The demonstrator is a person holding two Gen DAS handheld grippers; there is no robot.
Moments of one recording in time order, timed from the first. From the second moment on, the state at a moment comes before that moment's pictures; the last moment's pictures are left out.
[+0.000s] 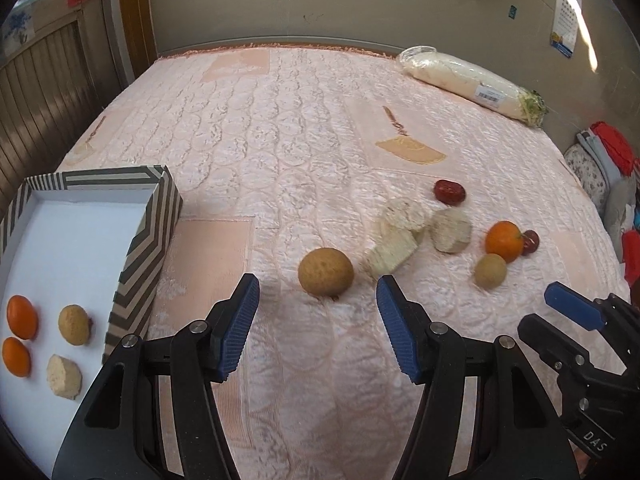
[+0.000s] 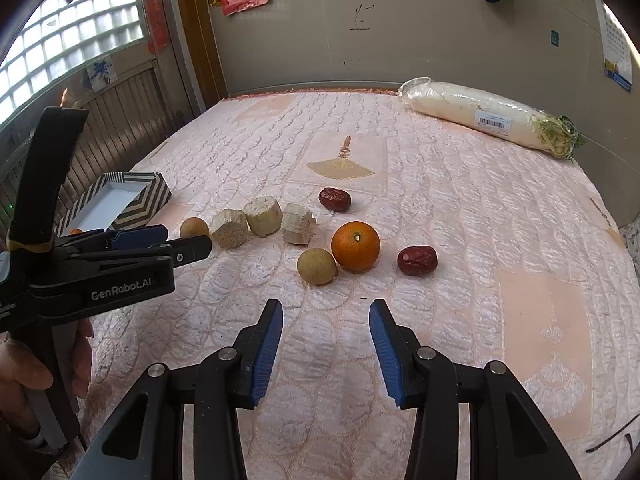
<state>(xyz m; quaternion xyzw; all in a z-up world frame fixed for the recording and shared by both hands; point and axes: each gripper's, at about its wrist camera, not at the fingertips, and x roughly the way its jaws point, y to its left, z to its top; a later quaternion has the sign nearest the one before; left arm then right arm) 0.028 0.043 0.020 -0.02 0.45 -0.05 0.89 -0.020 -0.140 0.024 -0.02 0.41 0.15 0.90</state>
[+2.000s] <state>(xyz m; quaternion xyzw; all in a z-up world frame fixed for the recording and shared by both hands) -0.067 0.117 0.072 -0.02 0.39 -0.01 0.92 -0.053 -0.037 0.061 -0.05 0.37 0.23 0.90</state>
